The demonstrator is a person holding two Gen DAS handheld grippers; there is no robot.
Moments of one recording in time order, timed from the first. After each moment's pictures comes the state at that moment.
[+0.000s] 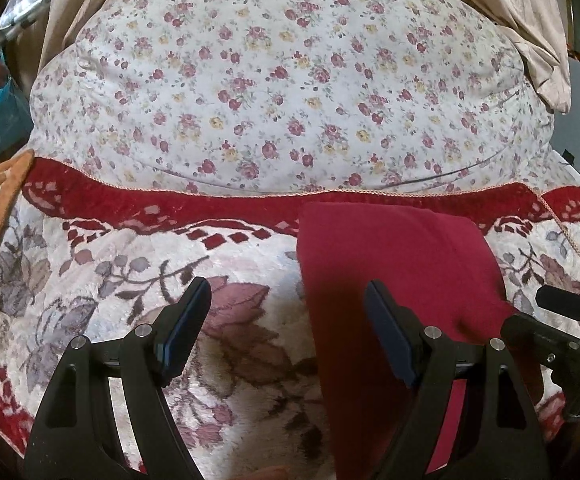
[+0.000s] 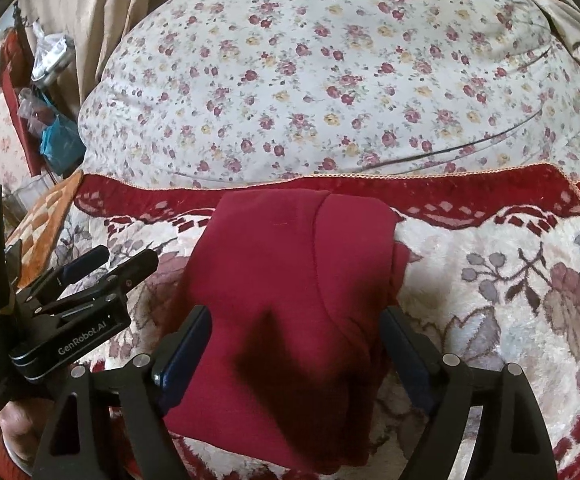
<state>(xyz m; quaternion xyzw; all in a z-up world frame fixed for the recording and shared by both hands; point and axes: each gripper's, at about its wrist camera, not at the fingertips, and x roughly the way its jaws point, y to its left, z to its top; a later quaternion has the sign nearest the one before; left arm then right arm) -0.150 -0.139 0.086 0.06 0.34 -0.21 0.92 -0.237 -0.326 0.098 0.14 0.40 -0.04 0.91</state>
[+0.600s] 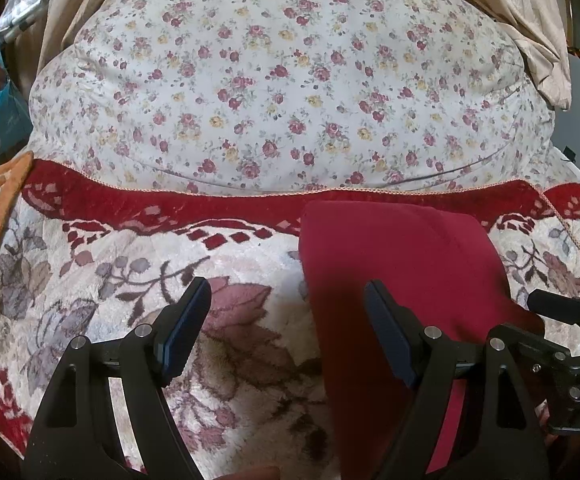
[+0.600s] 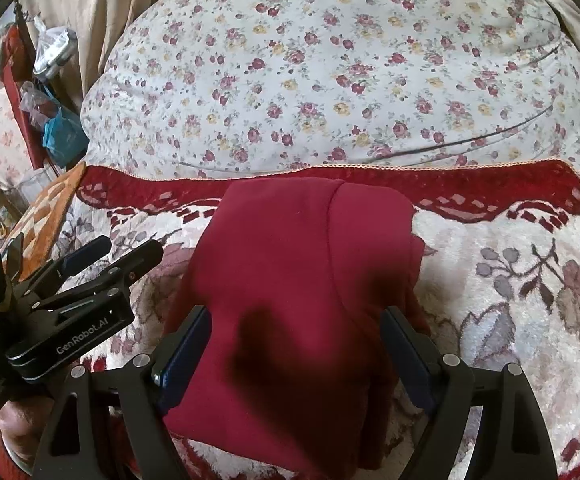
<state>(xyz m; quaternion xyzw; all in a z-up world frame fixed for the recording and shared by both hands) -0.150 -0.140 0.084 0.07 0.34 -0.20 0.91 -0.228 -0.319 0.089 0.14 0.41 -0.03 0.90</state>
